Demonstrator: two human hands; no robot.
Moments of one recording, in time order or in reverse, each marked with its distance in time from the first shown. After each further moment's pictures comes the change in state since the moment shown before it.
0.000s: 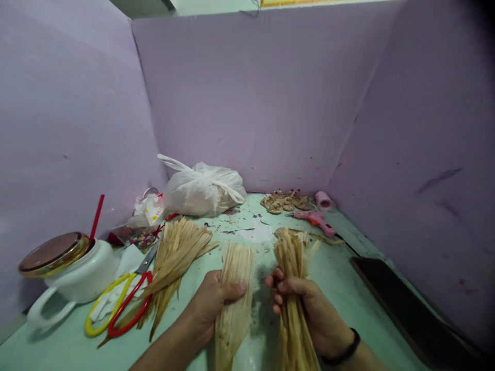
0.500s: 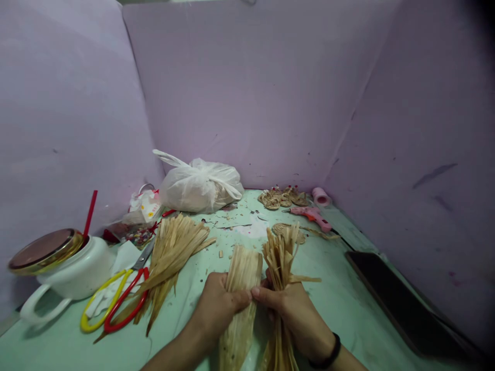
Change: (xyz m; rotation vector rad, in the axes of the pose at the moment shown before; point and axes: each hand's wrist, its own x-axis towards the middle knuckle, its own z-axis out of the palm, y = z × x) left_hand 0.002 -0.016 0.007 0.241 0.112 0.030; right_hand 0.000 0.020 0.008 -0.518 0.144 -0.246
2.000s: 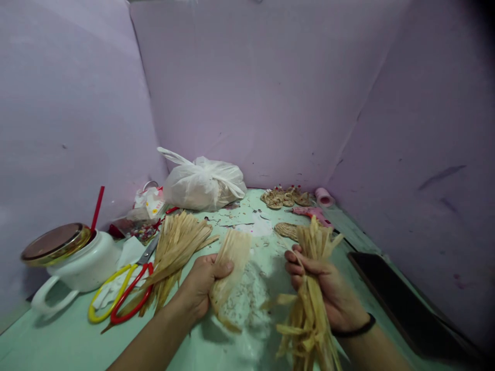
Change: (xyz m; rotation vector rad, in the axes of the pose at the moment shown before) left_hand 0.011 0.021 -0.029 -0.272 0.084 -0.092; right_hand 0.017 -0.030 -0.047 0.745 -0.174 0.181
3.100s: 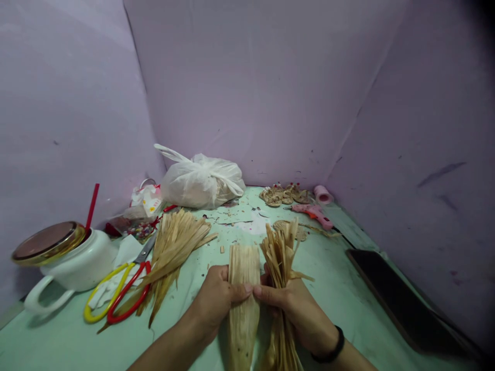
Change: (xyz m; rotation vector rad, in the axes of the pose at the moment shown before) left_hand -0.021 -0.018 0.025 0.124 -0.185 0.073; right_hand -0.006 0.053 0.015 -0.738 0.003 -0.117
